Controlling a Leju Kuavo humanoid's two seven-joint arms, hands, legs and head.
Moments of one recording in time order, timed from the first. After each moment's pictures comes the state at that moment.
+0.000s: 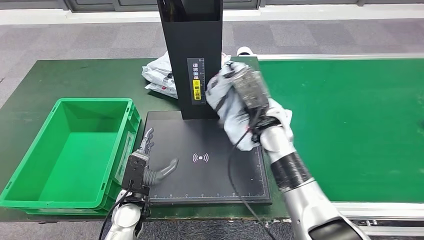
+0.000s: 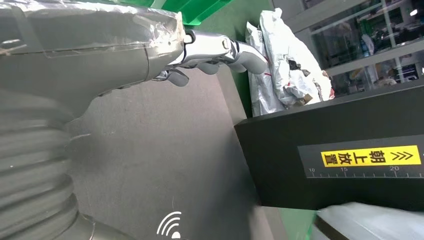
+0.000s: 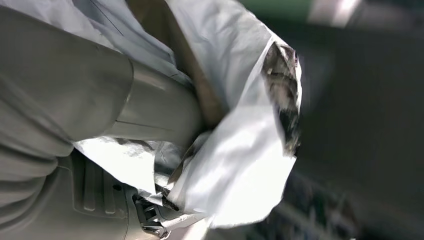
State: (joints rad) left arm -0.09 -0.25 -0.01 -1.25 -0.33 0.13 -0.38; right arm -0.66 0.23 0.36 -0.97 0.27 -0.11 -0.15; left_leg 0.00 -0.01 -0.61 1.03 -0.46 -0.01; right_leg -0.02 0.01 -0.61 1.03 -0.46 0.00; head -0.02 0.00
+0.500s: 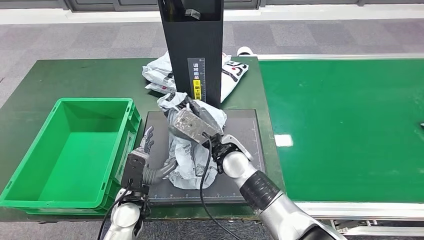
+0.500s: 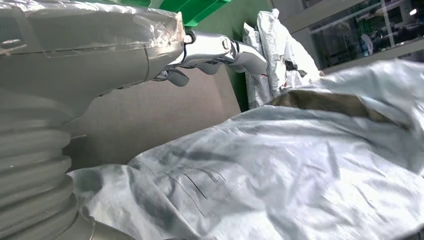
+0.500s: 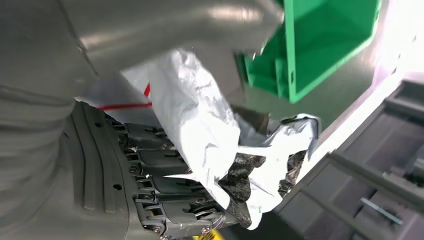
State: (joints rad) left arm -0.09 -0.24 -0.02 -1.28 -0.31 0.14 -0.36; right arm -0.61 0.29 0.64 -0.89 0.23 -0.05 -0.13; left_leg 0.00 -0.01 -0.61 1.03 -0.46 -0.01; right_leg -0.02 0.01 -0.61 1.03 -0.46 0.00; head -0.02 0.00
